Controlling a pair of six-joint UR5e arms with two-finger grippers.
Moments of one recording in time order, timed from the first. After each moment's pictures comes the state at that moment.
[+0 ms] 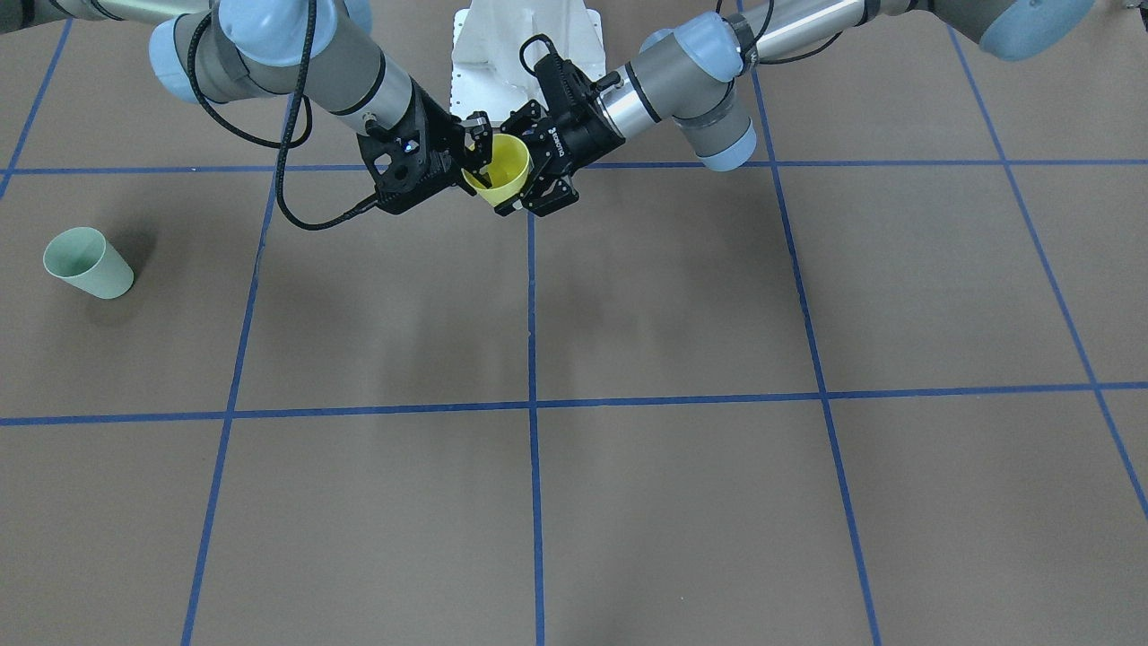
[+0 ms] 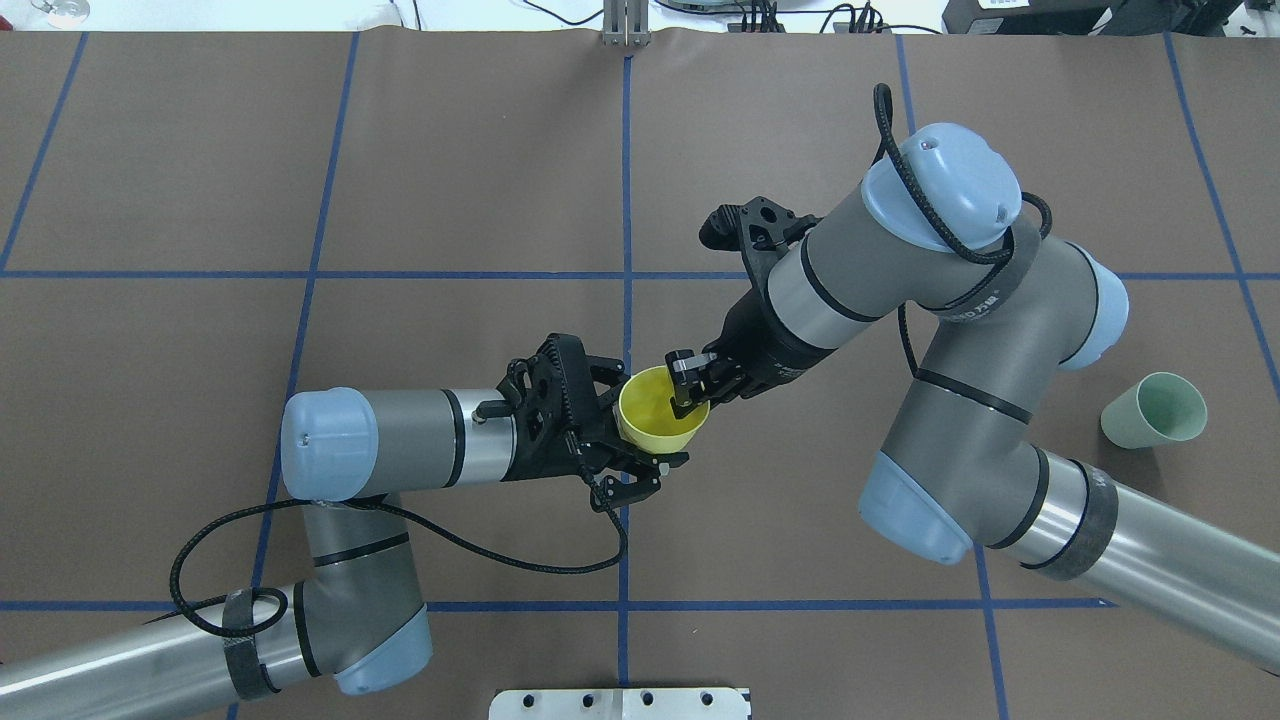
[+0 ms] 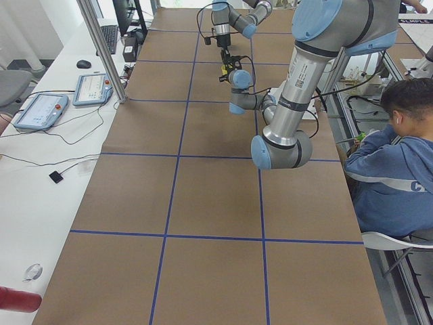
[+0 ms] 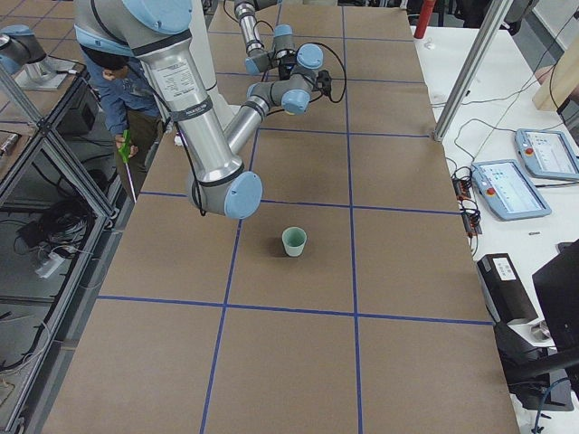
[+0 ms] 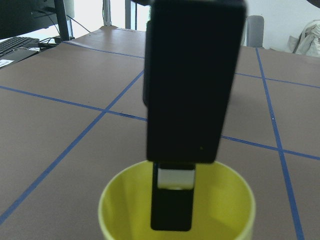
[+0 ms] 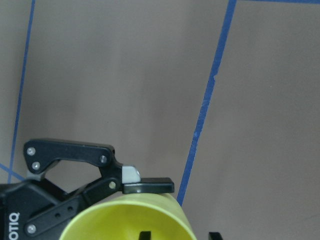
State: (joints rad) left arm -0.37 -2.13 -1.54 -2.83 -1.72 -0.27; right arm 0.62 -1.04 1.84 -1.27 2.29 1.09
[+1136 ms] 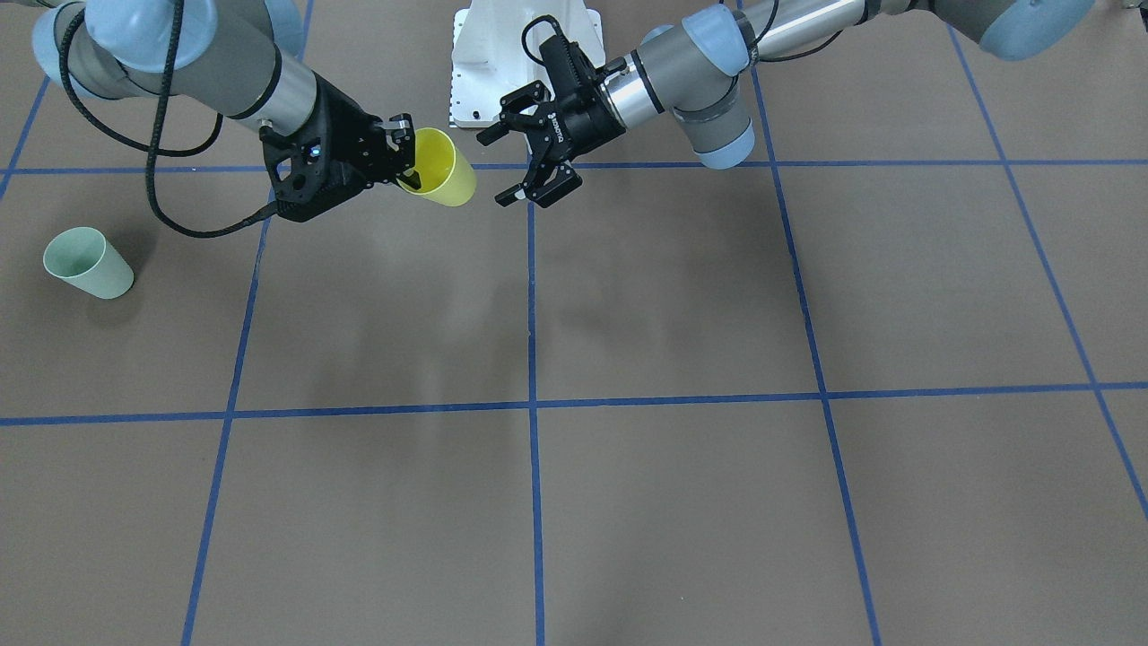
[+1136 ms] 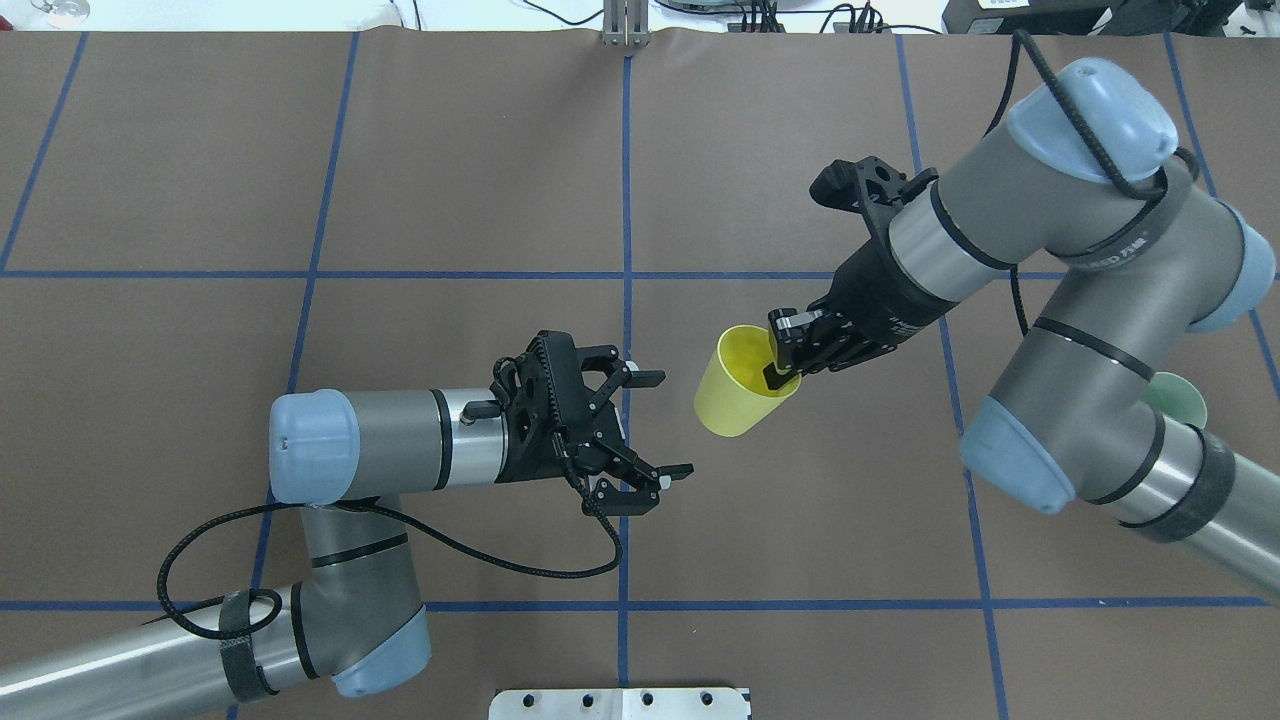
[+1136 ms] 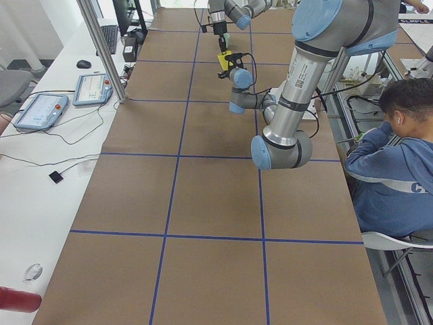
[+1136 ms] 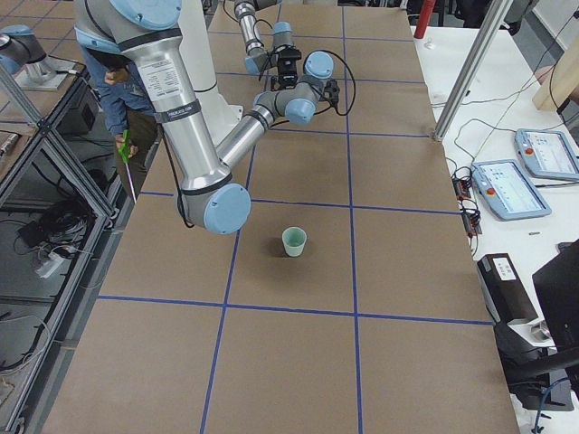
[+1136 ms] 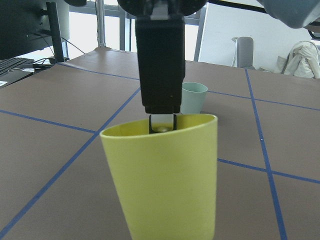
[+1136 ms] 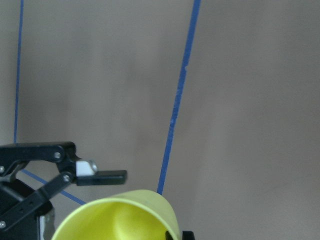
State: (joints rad) left arm -0.37 -2.13 -1.56 -2.89 -1.72 -0.28; right arm 0.78 -1.19 1.93 -1.27 2.43 1.10
